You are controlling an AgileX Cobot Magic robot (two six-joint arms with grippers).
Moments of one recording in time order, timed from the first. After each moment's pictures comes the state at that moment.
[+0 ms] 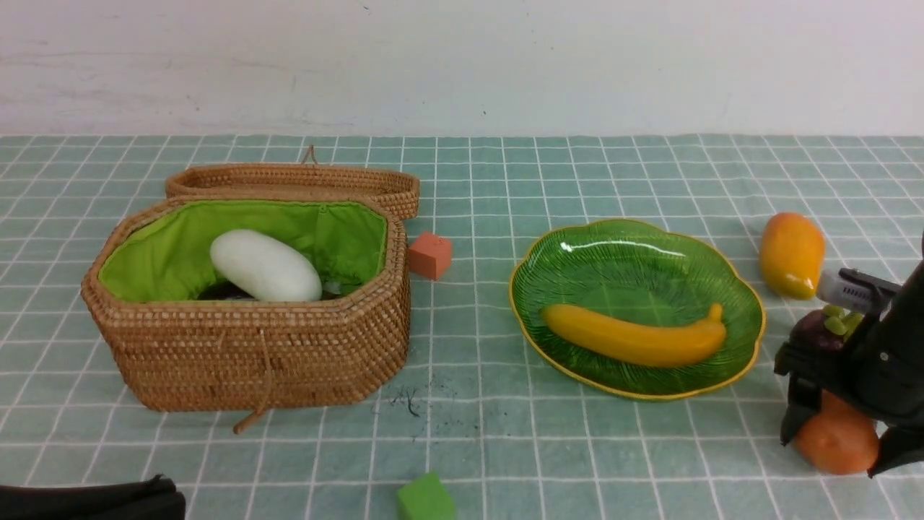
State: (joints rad) right arm -0.03 1.77 -1.07 0.16 0.85 0.30; left arm -0.56 0.41 -0.59 -0.47 0.60 0.37
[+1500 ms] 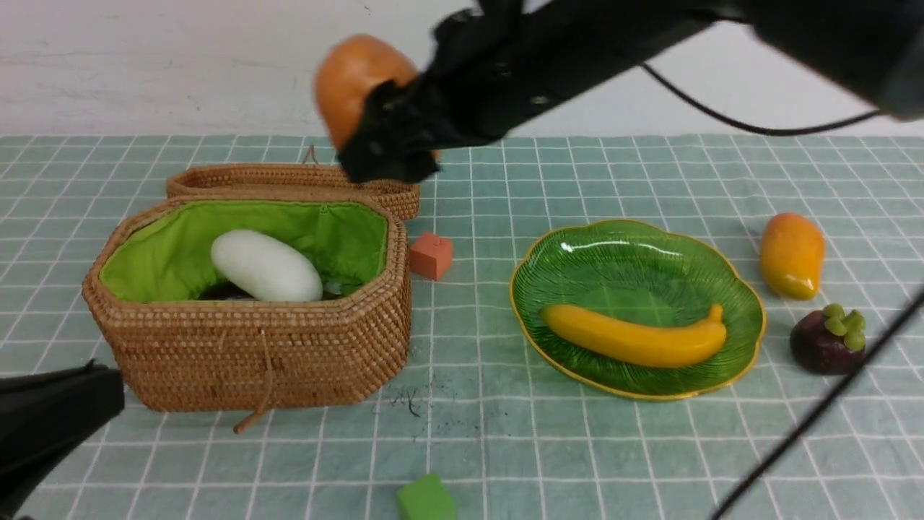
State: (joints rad) right arm 0.66 1.88 -1.96 0.44 0.84 -0.44; left arm -0.56 0.47 -0.59 0.08 0.49 -0.24
